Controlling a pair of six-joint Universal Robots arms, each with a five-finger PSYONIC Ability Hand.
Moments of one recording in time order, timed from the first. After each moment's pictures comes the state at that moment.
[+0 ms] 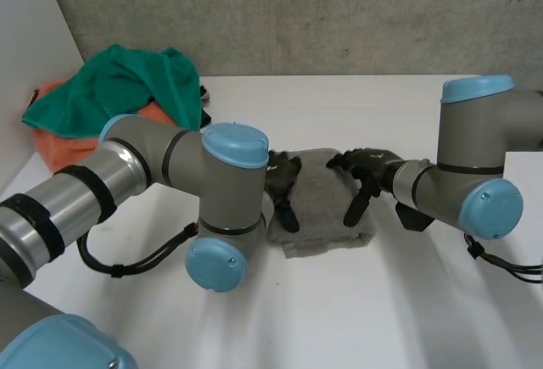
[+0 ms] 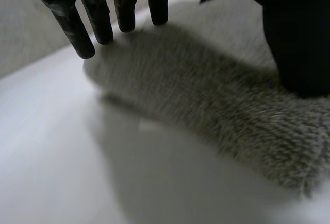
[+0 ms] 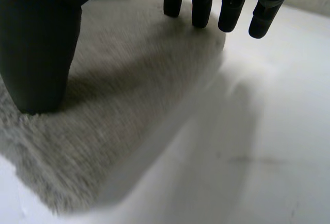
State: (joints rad) left arm 3.95 -2.60 -0.72 2.90 -1.76 3.24; right arm 1.94 -0.73 0.96 0.37 1.30 2.97; left_hand 0.20 0.21 0.22 0.21 0.05; right_hand 0.22 0.21 0.21 0.22 0.05
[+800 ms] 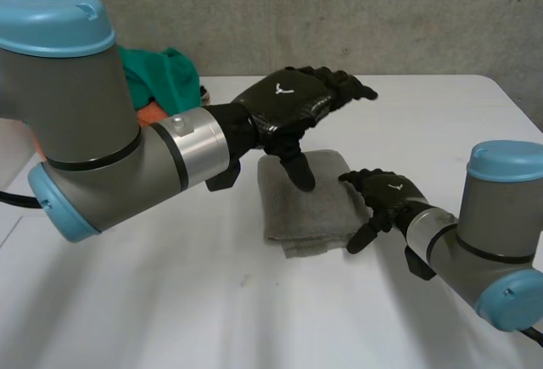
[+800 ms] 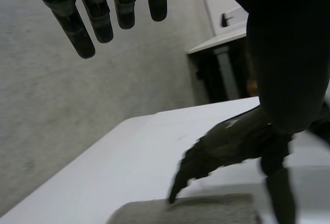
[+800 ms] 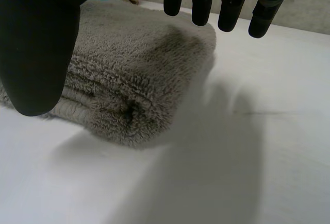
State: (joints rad) left arm 4.12 -2.04 -1.06 2.98 -0.96 3.27; right arm 1.94 -1.05 1.61 -0.11 1.37 3.14; left_hand 0.16 0.18 0.21 0.21 0.05; right_hand 0.20 0.20 0.21 0.22 0.05
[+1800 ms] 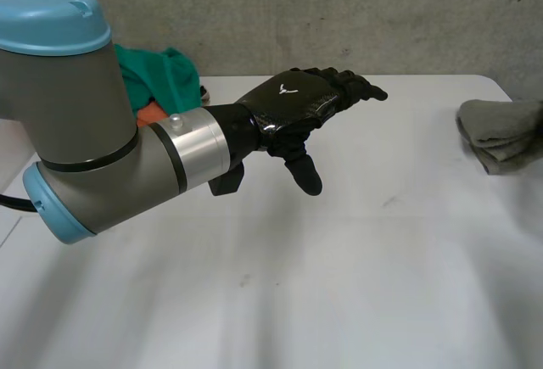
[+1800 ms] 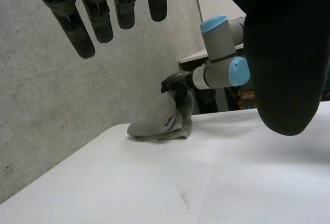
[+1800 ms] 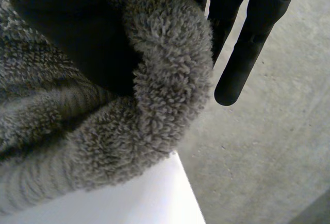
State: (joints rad) left arm 4.12 -2.02 -1.07 2.98 -0.94 3.21; right arm 1.42 -0.25 0.16 0.17 1.57 3.00; left_hand 0.16 0.18 0.21 0.21 0.05; right_hand 0.93 1.10 1.19 1.19 0.95
